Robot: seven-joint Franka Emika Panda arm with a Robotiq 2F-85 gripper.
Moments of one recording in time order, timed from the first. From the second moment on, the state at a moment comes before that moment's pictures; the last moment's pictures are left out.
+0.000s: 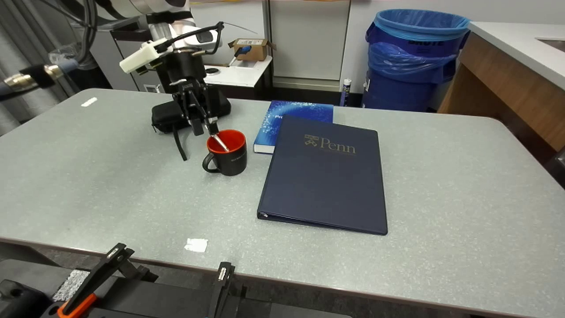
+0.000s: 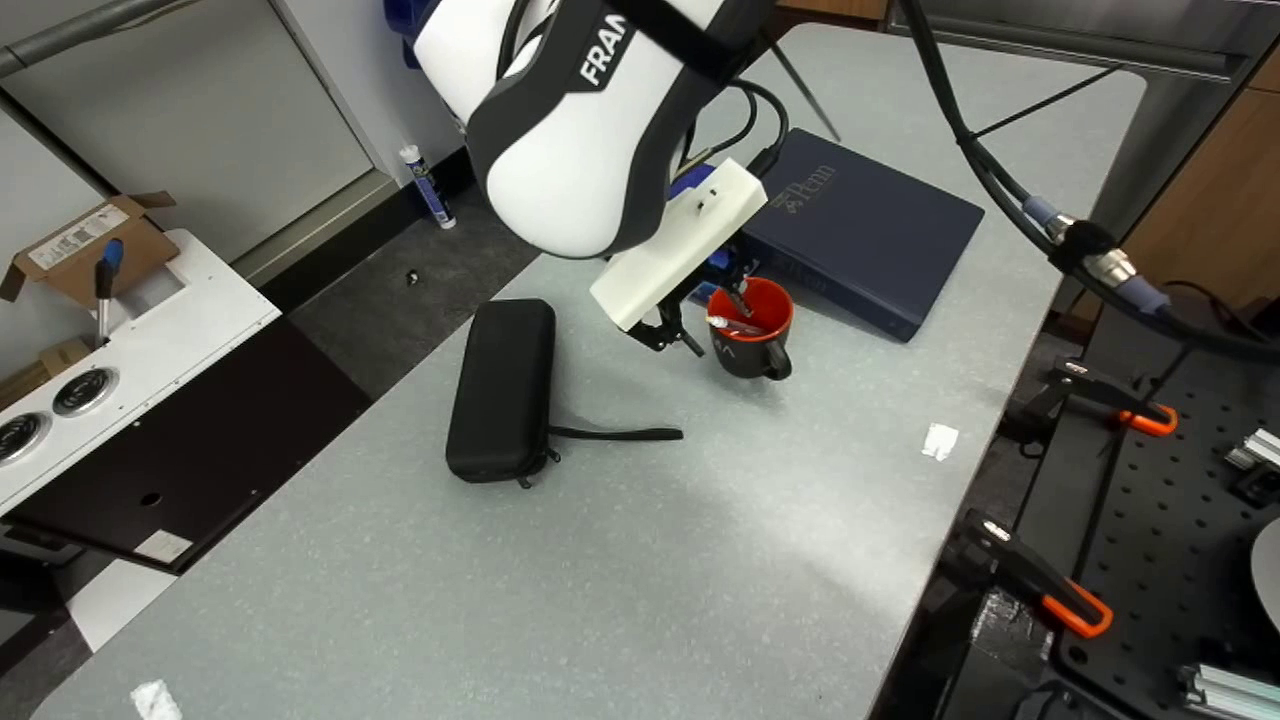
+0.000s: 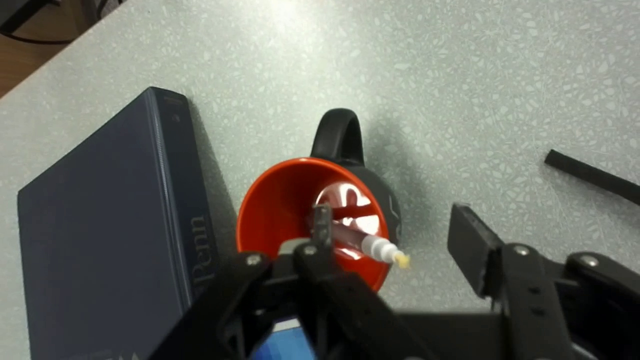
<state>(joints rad) 0.19 0.51 -0.04 -1.96 -0.20 2.06 0.71</state>
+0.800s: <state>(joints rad) 0.21 0.50 -0.05 -1.94 -0.24 2.01 0.71</state>
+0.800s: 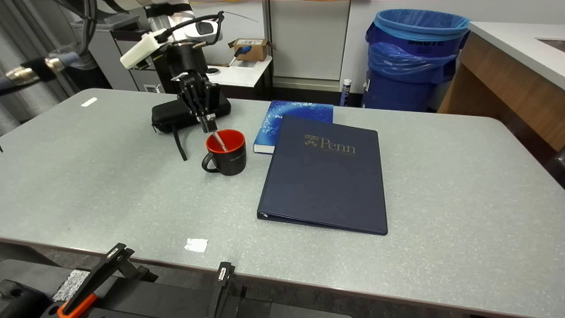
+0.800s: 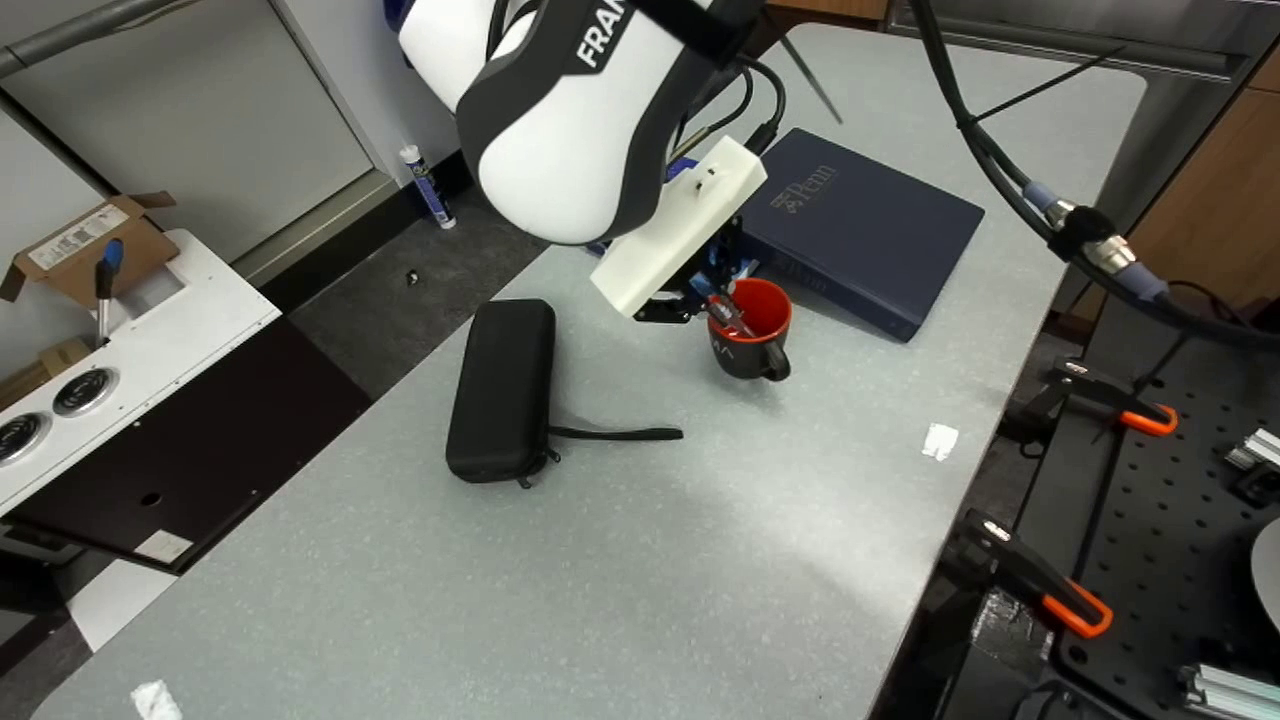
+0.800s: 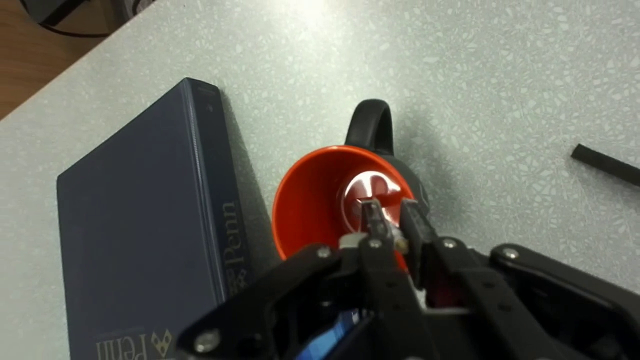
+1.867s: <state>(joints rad) 0.25 0.20 0.12 -2.19 -0.19 2.11 0.52</state>
